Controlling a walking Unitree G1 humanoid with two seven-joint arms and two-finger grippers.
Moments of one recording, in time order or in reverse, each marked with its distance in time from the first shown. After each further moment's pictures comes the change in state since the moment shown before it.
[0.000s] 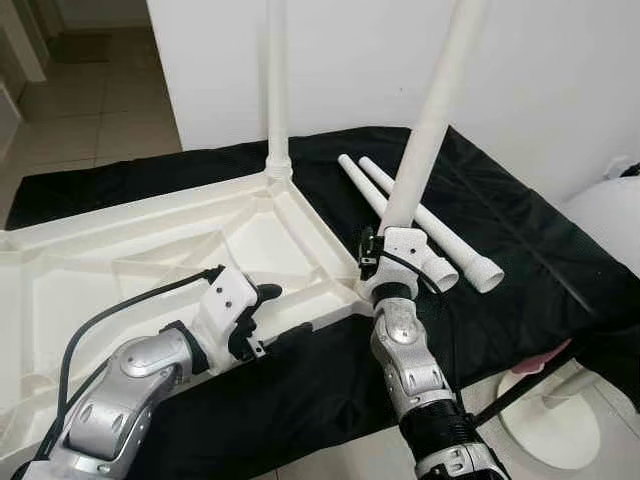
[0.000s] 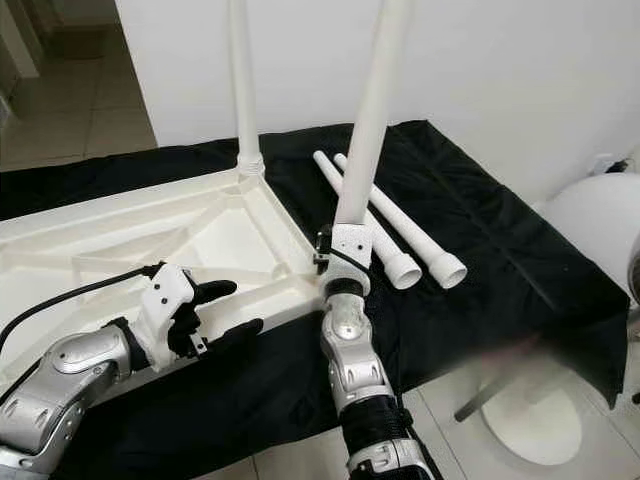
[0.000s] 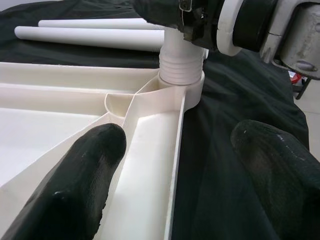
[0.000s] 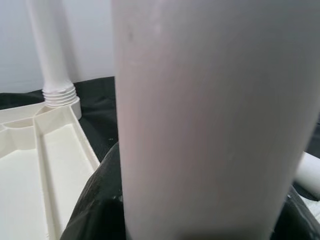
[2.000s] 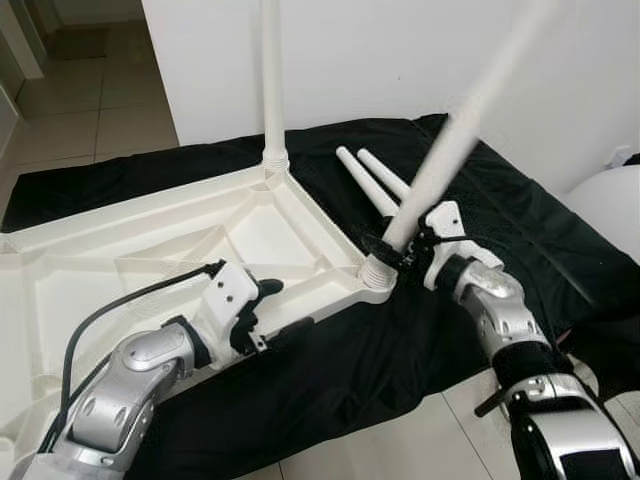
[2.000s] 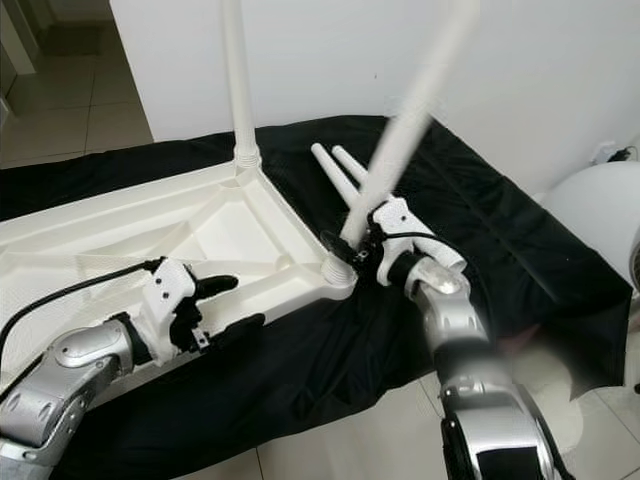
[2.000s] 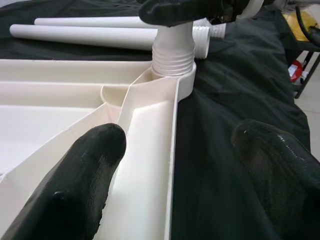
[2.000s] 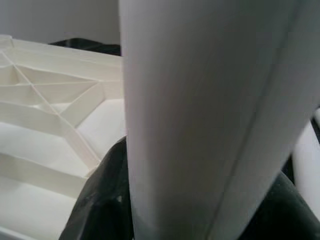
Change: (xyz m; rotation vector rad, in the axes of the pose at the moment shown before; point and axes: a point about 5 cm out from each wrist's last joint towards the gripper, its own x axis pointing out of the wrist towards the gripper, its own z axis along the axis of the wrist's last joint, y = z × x) left arm 0.004 0.004 0.002 -0.001 -0.010 0.001; right arm 0.045 -0.058 0.018 -0.155 0.046 0.927
